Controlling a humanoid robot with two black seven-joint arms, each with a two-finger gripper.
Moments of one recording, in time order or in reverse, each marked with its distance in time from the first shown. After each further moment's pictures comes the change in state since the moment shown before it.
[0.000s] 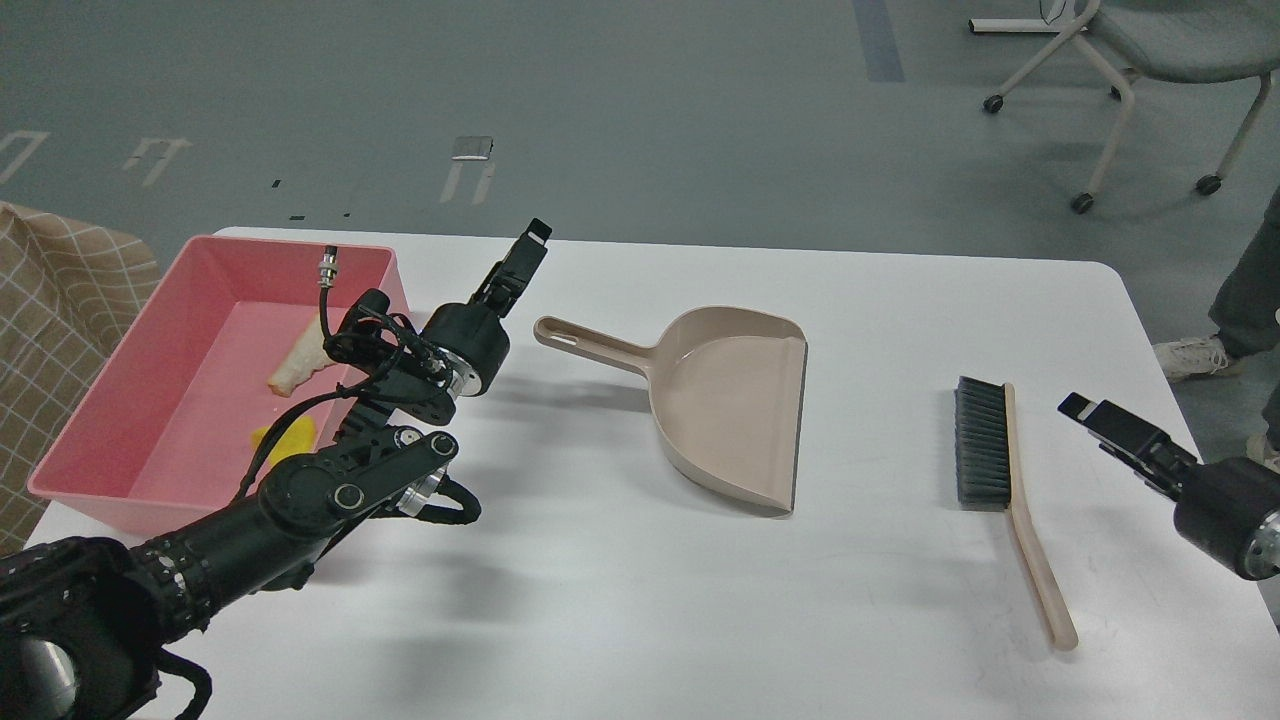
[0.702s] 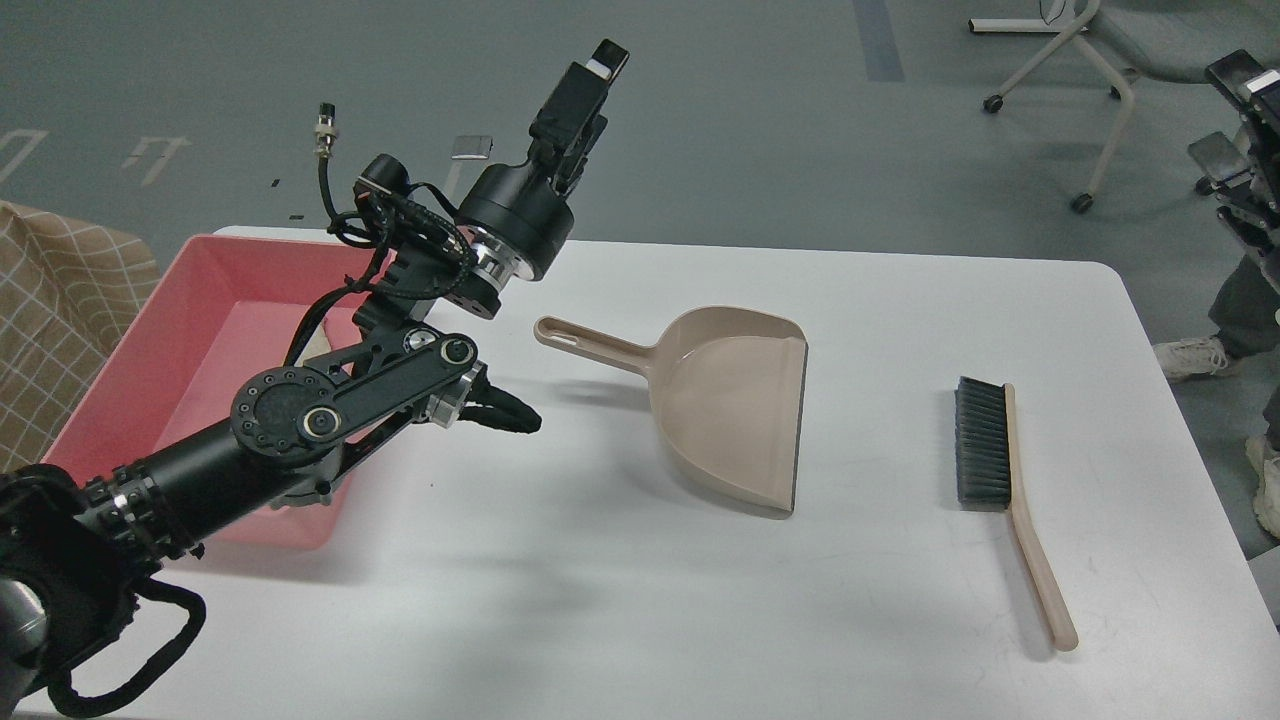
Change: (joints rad) left arm -0.141 0.068 -0.119 -0.419 -0.102 -0.049 0.002; right arm 0.383 0.217 0.214 0.008 0.215 0.000 -0.002
